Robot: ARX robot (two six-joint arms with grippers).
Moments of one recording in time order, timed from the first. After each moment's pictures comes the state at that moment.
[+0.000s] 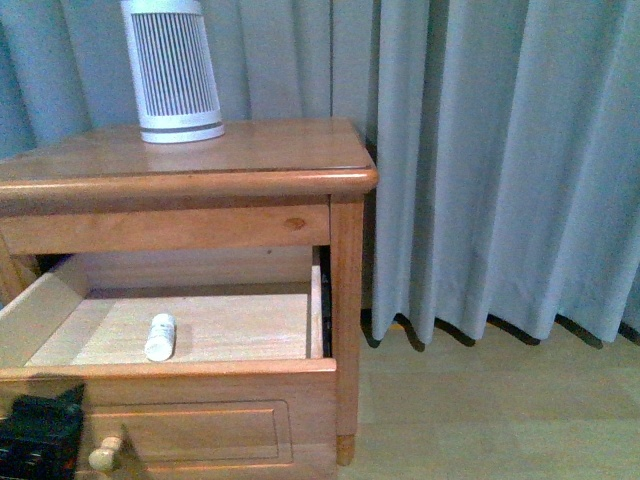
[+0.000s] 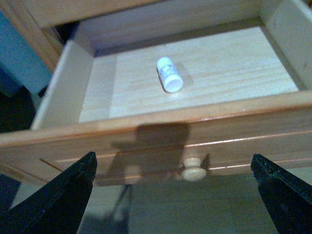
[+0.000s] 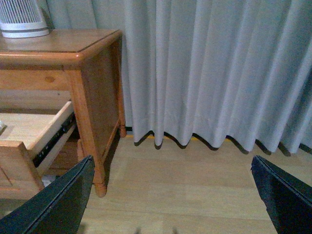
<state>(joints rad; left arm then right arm) -0.30 1.16 0.29 0.59 -0.30 0.17 0.00 0.00 0.01 0.00 0.00 0.00</state>
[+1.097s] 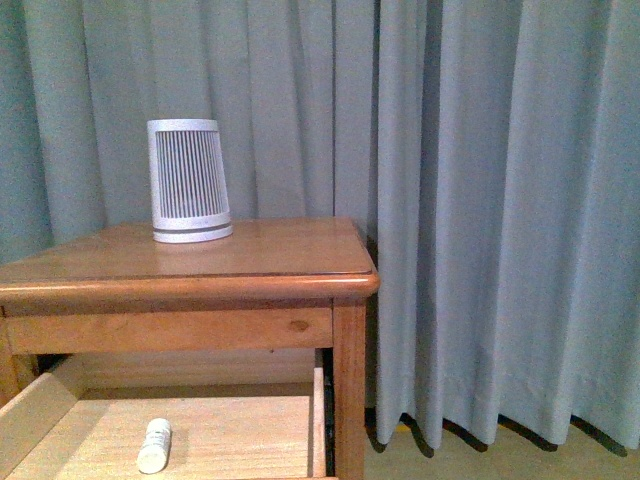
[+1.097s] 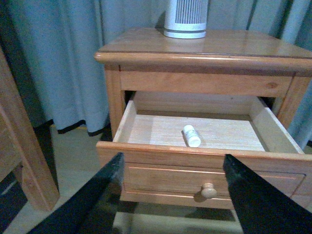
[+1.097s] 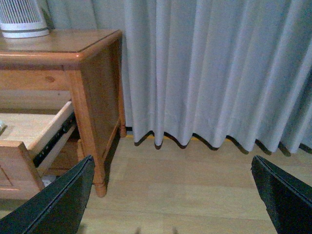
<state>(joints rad) -0.01 0.05 0.06 -0.01 -0.01 0.00 0.00 0.00 0.01 0.00 0.00 0.00</state>
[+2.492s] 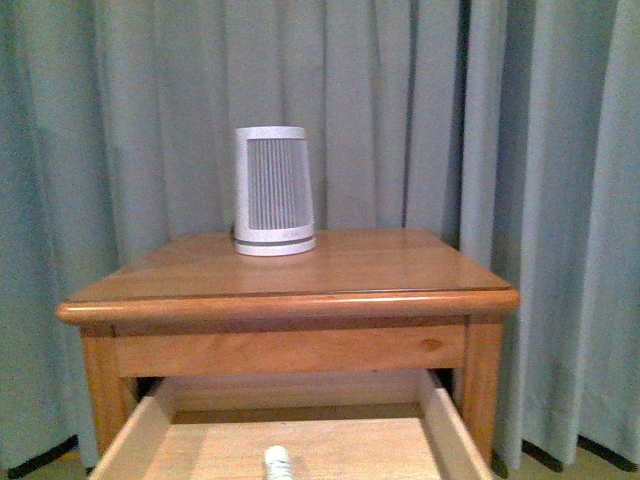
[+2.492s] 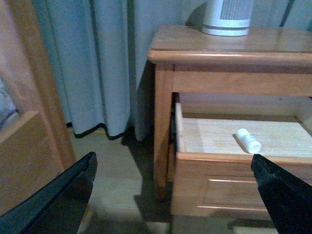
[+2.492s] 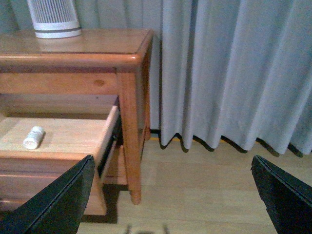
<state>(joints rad) -0.01 0.00 0.01 0.00 0.00 0.00 0.00 0.00 0.01 0.00 0.00 0.00</state>
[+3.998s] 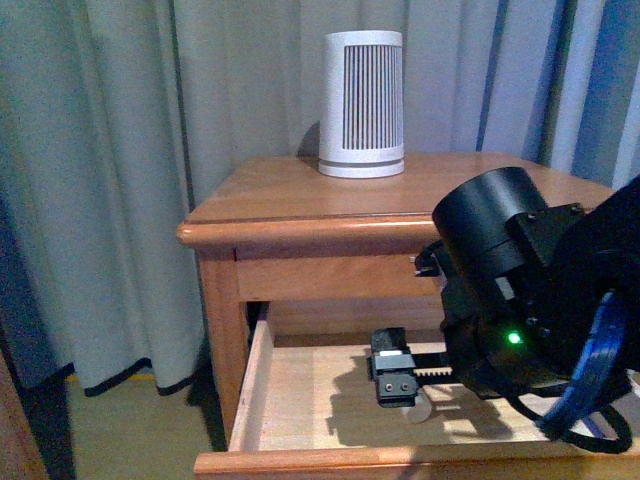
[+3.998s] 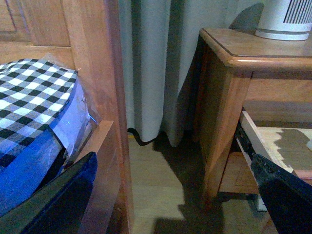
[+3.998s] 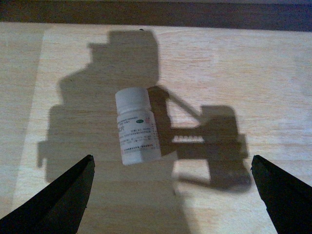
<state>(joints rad) -0.01 0.00 0.01 0.00 0.00 0.00 0.34 2.03 1.15 0.10 0.23 0.25</state>
